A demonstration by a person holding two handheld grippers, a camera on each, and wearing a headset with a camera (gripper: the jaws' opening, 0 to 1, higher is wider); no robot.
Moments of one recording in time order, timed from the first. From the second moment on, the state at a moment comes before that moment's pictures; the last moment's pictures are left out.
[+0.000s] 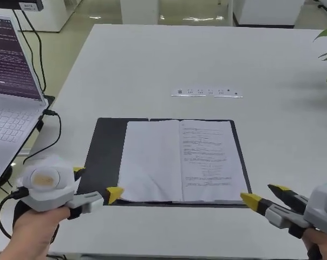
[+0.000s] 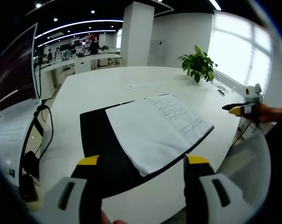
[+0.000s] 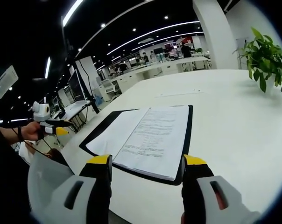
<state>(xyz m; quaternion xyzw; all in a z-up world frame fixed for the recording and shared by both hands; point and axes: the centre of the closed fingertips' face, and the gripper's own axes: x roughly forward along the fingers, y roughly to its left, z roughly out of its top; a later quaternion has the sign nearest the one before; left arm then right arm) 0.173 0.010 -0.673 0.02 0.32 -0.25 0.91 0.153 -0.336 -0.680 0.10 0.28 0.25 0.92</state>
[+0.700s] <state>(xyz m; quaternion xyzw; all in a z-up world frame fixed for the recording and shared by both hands) 0.188 -0.057 -0.671 0.03 0.32 -0.32 0.89 0.141 -0.341 -0.688 0.10 0.29 0.25 0.92</state>
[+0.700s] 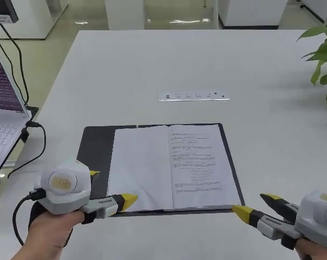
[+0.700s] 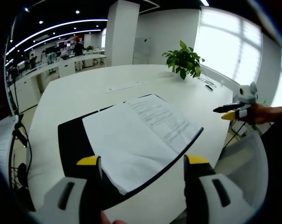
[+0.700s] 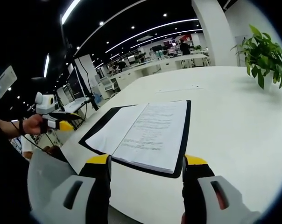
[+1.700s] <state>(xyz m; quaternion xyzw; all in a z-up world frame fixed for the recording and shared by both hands) 0.209 -0.208 -0.685 0.04 0.33 -0.43 0.84 0.134 -0.355 -0.698 0.11 0.30 0.24 0.92</state>
